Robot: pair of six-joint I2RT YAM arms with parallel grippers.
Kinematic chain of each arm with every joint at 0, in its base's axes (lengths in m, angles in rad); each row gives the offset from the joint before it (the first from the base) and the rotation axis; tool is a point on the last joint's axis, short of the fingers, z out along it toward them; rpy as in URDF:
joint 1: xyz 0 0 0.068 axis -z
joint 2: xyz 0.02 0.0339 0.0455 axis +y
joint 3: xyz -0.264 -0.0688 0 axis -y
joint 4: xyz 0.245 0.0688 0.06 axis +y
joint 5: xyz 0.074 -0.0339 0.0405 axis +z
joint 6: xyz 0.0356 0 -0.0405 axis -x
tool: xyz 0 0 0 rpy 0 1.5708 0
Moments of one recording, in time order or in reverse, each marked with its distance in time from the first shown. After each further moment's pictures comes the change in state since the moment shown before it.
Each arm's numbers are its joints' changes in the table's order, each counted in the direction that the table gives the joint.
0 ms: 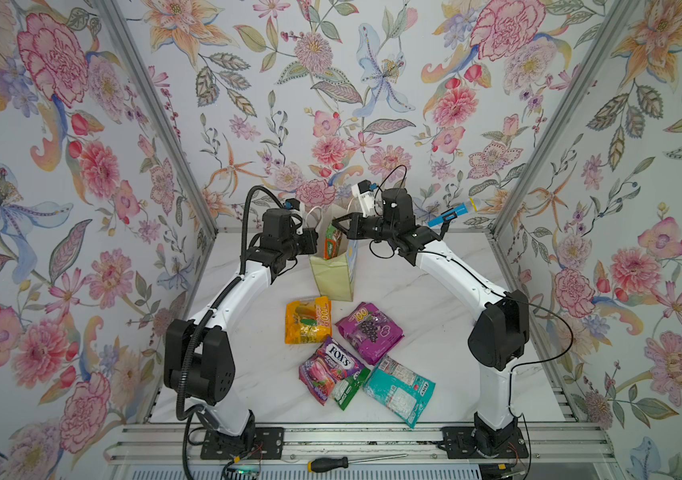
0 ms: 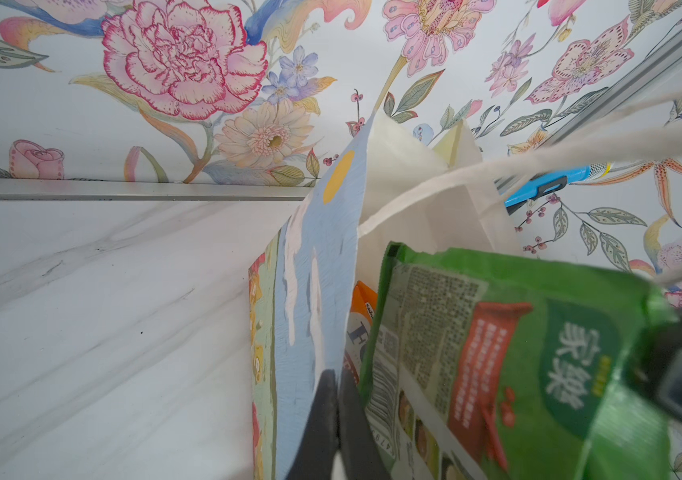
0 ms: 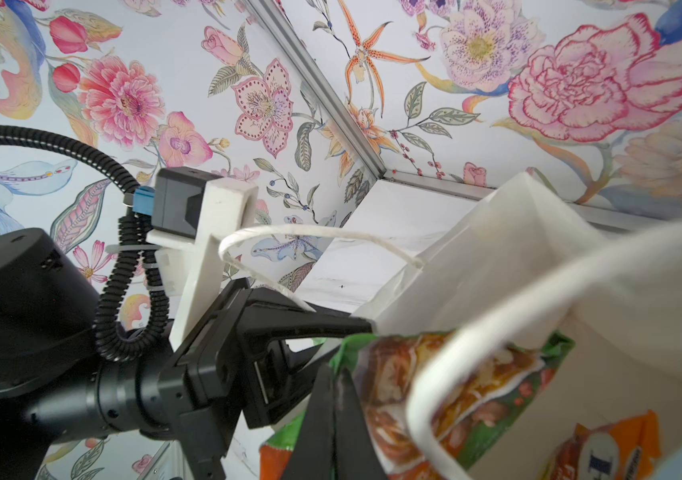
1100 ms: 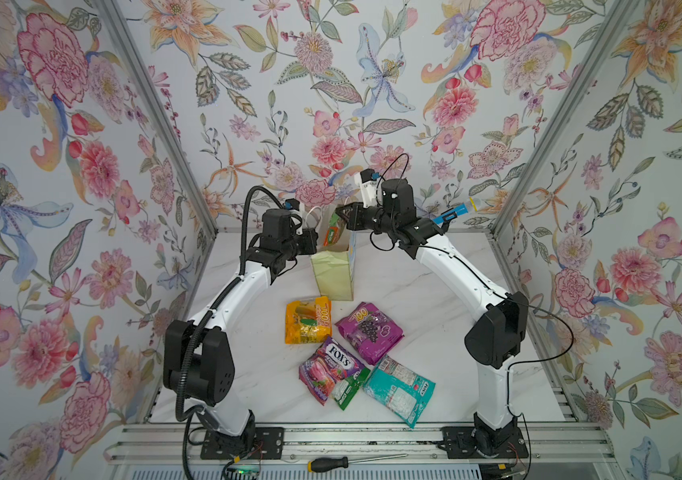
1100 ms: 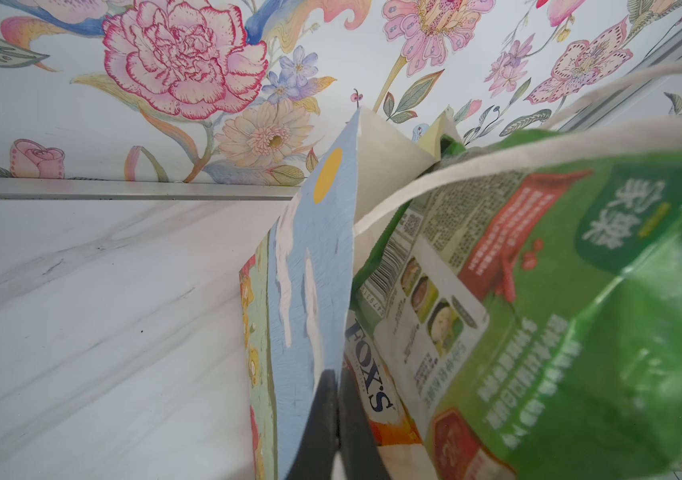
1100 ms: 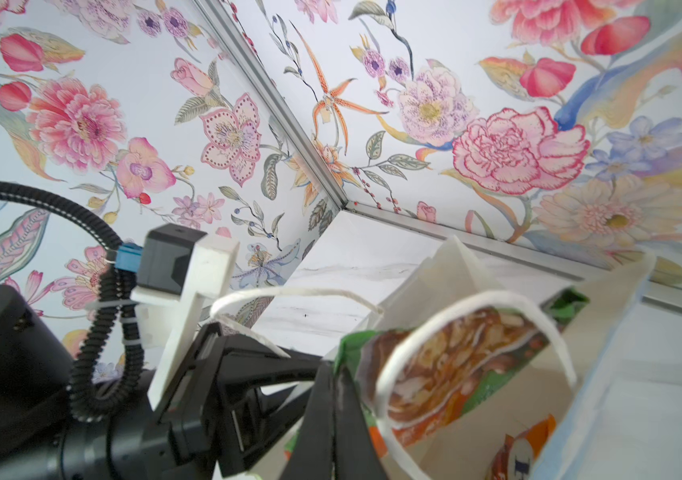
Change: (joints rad) left arm 0.000 -0.005 -0.006 -0.002 0.000 0.000; right arm -0.010 0.042 0.185 0.110 -0.153 0.077
